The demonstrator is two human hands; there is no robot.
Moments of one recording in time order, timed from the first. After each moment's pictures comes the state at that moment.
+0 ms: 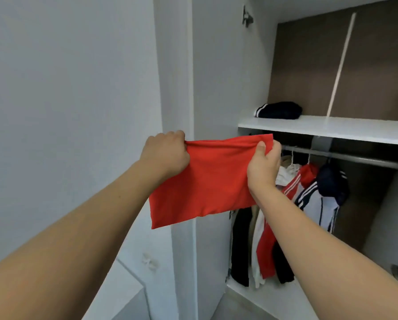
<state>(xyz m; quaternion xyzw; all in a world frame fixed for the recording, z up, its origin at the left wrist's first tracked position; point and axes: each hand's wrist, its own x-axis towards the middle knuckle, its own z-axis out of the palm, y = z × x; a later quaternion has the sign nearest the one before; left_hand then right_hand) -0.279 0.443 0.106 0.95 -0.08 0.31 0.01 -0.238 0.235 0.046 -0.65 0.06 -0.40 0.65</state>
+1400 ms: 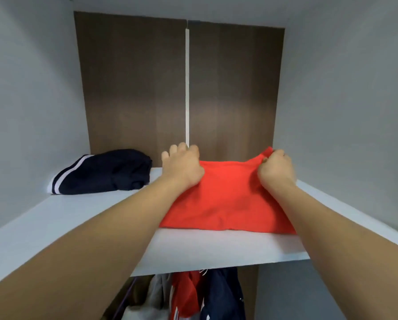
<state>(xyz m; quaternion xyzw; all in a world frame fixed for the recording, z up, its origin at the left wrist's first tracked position) 0.257 -0.144 0.165 0.88 -0.38 0.23 0.17 0.127 -0.305 0.152 -0.77 0.46 -0.41 0.17</state>
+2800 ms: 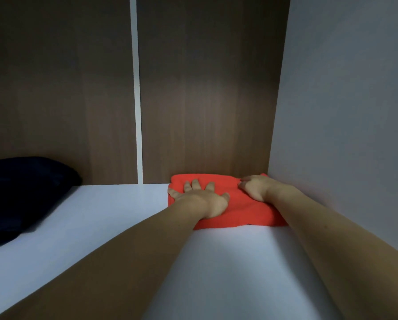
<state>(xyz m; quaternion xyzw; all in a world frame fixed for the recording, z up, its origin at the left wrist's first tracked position) 0.332 -0.404 0.104 0.93 -0.36 -0.05 0.07 0.258 -0.568 0.117 -0.95 0.31 -0.04 0.01</state>
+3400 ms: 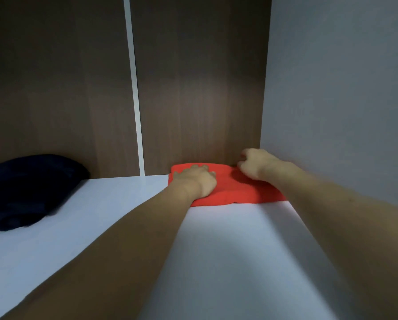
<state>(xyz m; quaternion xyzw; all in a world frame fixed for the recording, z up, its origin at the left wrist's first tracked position) 0.322 -0.390 0.119 0.91 -0.40 0.03 0.12 0.217 -0.529 0.147 -0.92 0.34 -0.18 0.05</state>
